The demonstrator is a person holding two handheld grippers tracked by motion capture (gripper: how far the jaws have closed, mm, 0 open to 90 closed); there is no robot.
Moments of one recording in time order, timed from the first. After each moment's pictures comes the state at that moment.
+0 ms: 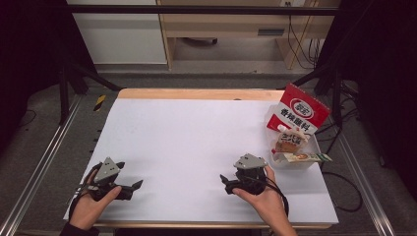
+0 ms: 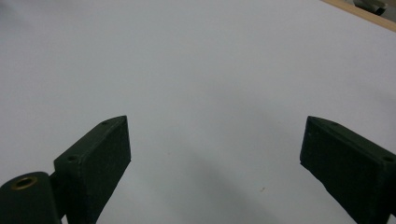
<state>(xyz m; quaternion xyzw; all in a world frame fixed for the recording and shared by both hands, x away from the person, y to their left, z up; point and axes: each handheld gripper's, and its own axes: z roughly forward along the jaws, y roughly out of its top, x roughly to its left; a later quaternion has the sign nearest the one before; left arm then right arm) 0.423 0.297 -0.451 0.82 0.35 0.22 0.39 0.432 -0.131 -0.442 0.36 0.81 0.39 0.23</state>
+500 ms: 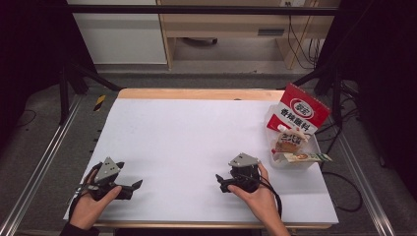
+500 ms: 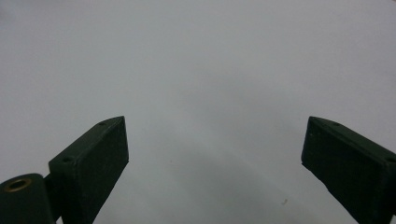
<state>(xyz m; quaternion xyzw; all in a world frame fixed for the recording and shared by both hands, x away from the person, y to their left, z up) 0.424 0.297 -0.452 0.82 0.36 0.22 0.39 0.445 -0.120 -0.461 0.38 0.81 0.38 0.22</state>
